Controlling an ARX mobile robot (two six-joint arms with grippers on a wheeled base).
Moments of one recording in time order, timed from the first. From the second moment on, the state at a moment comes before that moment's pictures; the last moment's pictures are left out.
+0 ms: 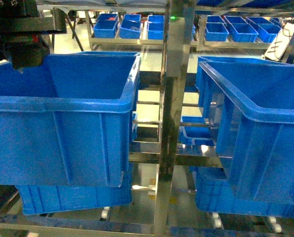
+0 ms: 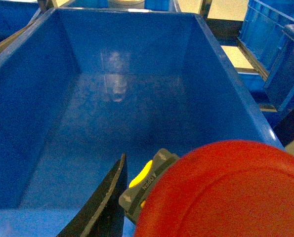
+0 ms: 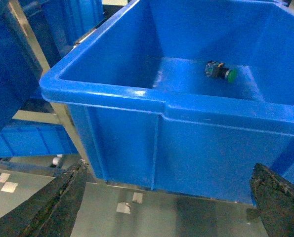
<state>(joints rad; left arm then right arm) -0.30 1.36 0.81 0.12 -0.27 -0.17 -0.01 0.88 0.31 0.21 -0.10 -0.02</state>
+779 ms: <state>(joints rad) 0.00 1.80 1.22 -0.04 -0.08 -0.04 -0.01 0.88 0.31 0.21 -0.10 -0.02</state>
